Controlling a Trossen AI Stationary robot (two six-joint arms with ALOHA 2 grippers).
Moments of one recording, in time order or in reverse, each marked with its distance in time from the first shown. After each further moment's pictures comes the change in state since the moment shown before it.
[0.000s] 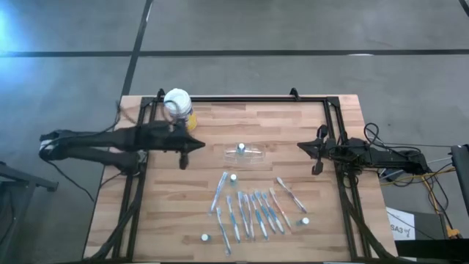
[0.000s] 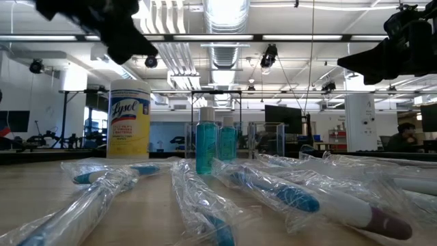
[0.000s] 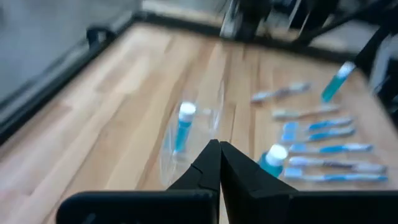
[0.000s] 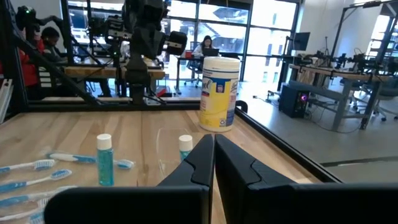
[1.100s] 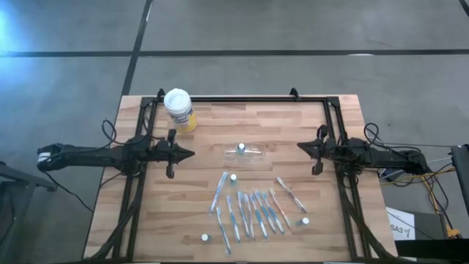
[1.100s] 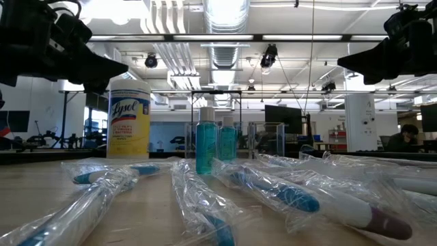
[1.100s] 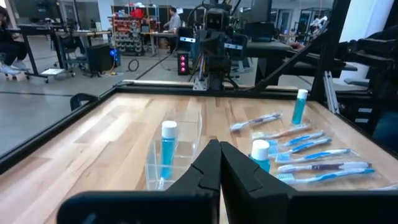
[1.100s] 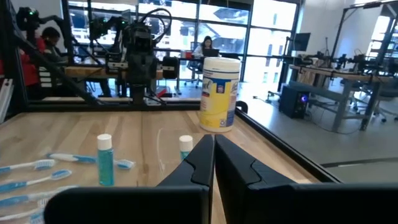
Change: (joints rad) left arm 0.033 -0.452 -0.659 0.655 0.135 0.122; right arm 0.000 -0.001 0.000 0.001 -0.001 -0.003
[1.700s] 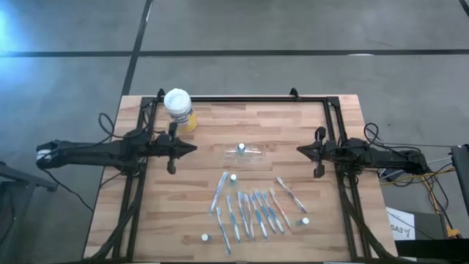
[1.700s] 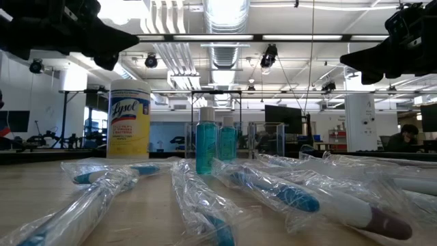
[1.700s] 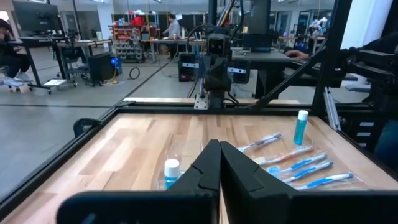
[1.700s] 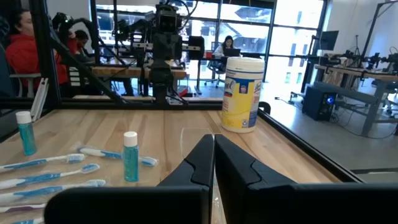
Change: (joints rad) left arm 0.000 0.086 0.202 -0.092 0.000 0.030; right arm 0.000 0.001 0.000 -0.006 -0.095 0.018
